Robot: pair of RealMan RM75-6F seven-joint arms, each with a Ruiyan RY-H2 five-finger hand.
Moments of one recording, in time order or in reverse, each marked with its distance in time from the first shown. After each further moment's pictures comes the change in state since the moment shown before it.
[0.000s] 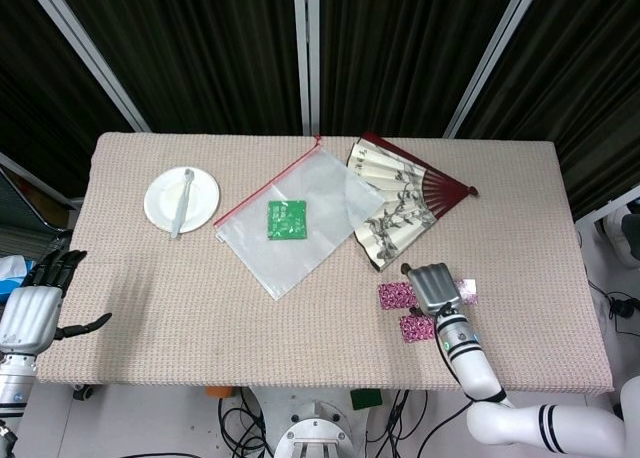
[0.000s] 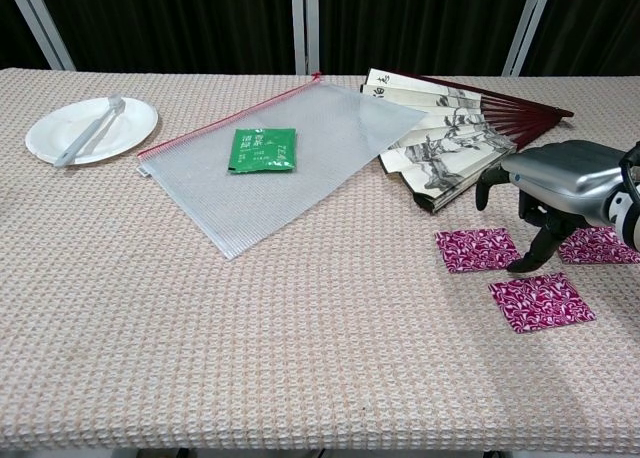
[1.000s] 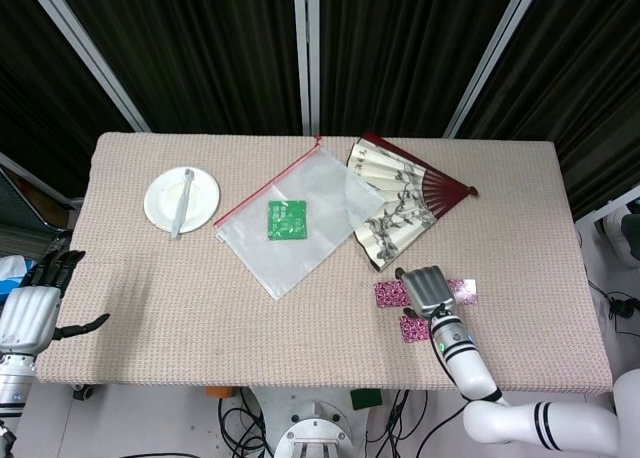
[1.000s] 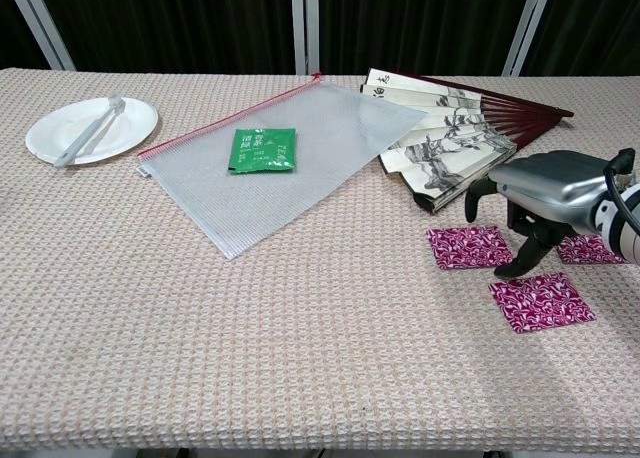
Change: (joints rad) left arm 0.001 0.000 -0.001 0.007 0.000 -0.002 -0.010; right arm 0.030 -0.008 -0.018 -0.007 0.033 -0.020 -0.003
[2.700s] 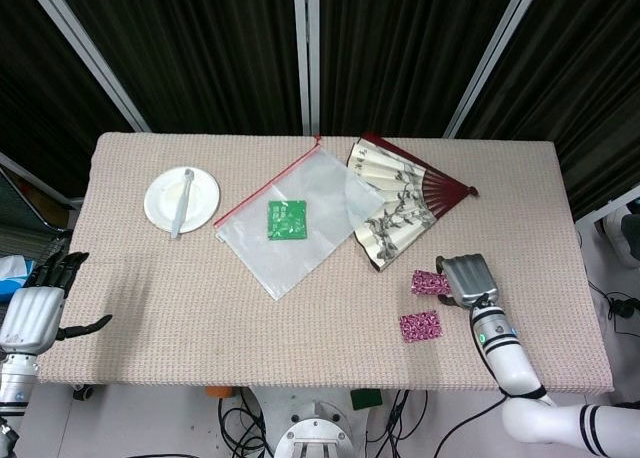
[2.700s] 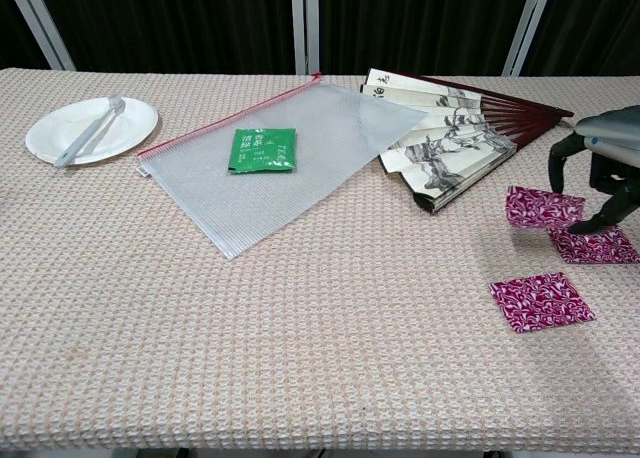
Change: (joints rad) left arm -0.006 -0.010 0.004 0.010 -0.003 -0.019 -0.001; right arm -0.027 0.231 -0.024 -0.056 -0.031 -0.013 0.104
